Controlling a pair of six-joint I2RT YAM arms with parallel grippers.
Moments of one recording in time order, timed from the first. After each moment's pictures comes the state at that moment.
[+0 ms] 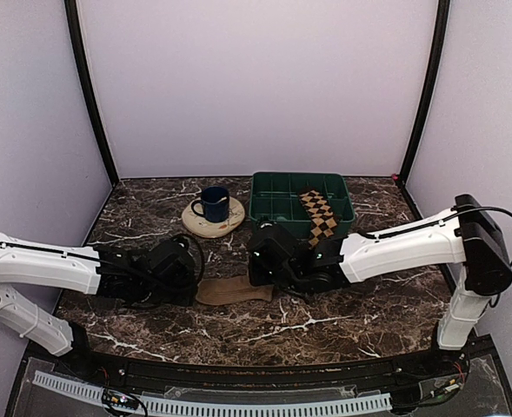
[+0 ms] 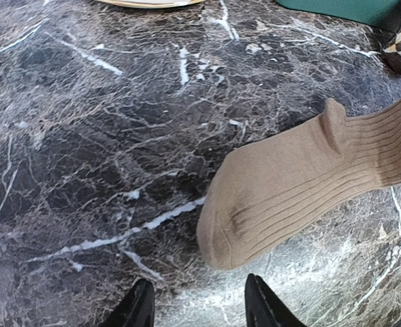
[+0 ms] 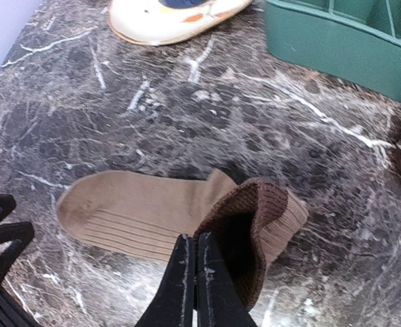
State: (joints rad) left arm -1.04 1.30 0.72 -0.46 -0.40 -0.79; right arm 1.20 1.77 1.17 -0.18 0.50 0.76
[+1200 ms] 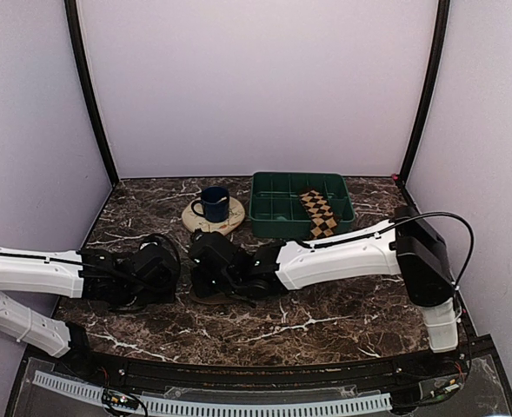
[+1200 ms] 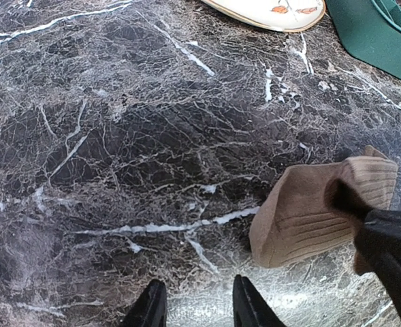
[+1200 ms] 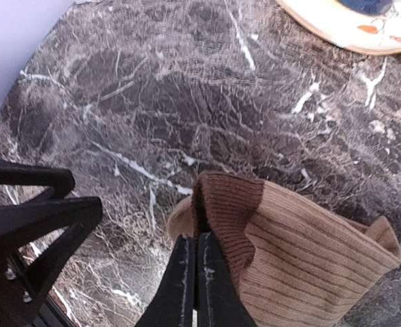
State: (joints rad) left arm -1.02 1.18 0.65 -0.57 -0.50 -1.00; right arm 1.28 2.12 1.61 -0.21 0.35 0.63
